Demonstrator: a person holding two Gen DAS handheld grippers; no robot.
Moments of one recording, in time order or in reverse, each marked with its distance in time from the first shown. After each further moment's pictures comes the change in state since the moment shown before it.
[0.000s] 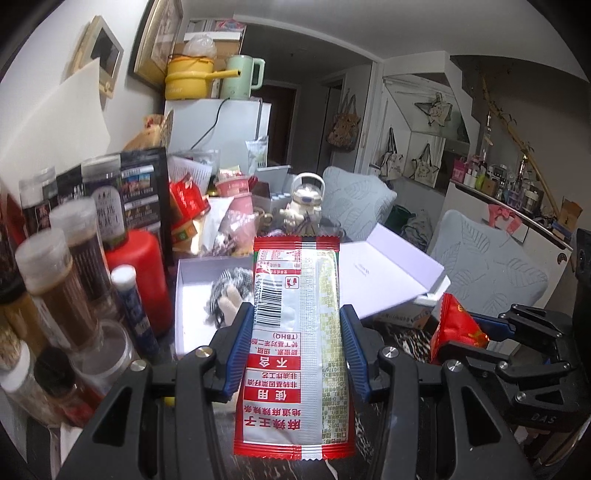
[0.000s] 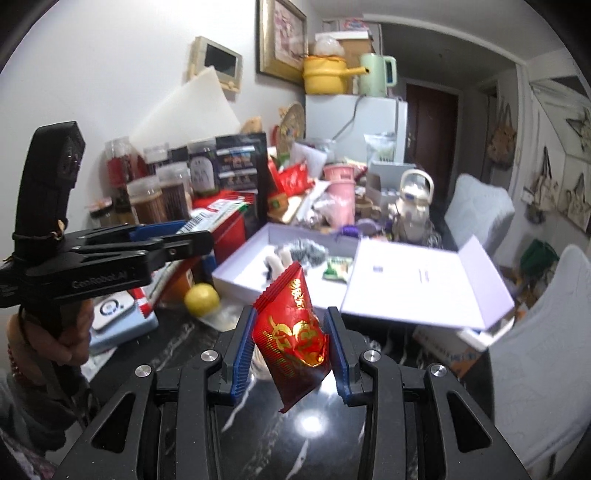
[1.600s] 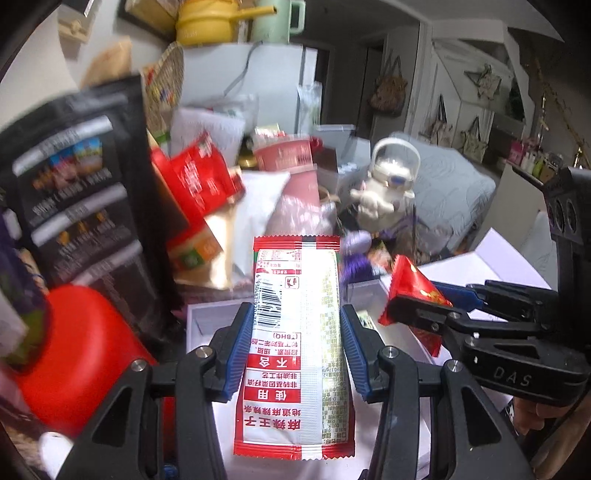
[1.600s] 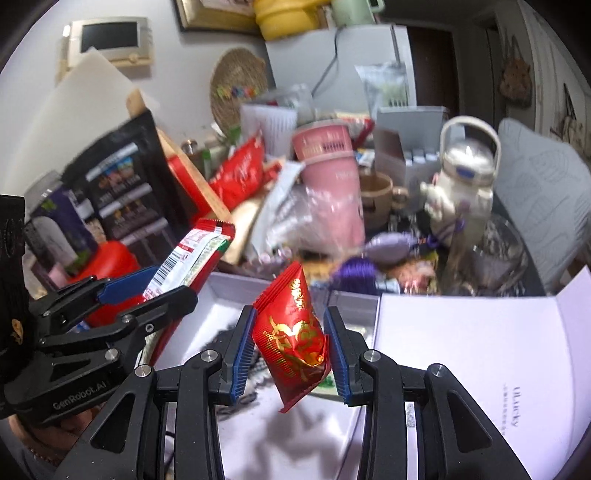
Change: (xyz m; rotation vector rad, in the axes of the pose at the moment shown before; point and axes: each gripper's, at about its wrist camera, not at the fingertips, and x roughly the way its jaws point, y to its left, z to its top) left arm 0.221 0.092 0.058 -0.039 0.189 0.109; right arm 0.276 -0.097 0.102 0.187 0.182 0.083
